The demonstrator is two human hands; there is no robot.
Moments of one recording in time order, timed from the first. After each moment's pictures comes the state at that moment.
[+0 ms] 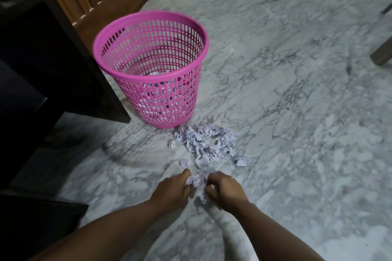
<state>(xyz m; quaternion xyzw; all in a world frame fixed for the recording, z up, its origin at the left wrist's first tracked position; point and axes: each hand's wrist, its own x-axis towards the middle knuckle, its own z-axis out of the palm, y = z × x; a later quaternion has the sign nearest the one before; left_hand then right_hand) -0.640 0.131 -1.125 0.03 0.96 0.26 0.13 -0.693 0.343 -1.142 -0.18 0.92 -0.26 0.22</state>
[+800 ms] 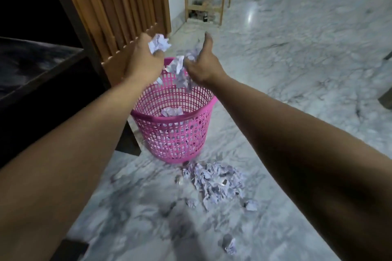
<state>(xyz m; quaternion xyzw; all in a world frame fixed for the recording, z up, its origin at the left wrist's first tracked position) -0.879 0.013 -0.810 -0.16 0.87 0.36 -0.29 -0.923 0.171 -0.808 -0.20 0.86 -0.46 0.00</state>
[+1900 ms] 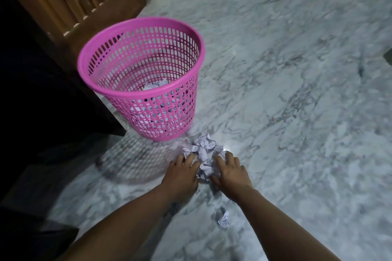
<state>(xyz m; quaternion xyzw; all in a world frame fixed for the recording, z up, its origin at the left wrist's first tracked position) -0.738 0.143 -1.146 0.09 0.99 0.00 0.13 -0.779 0.339 -1.147 -0.20 0.97 -0.06 0.16</state>
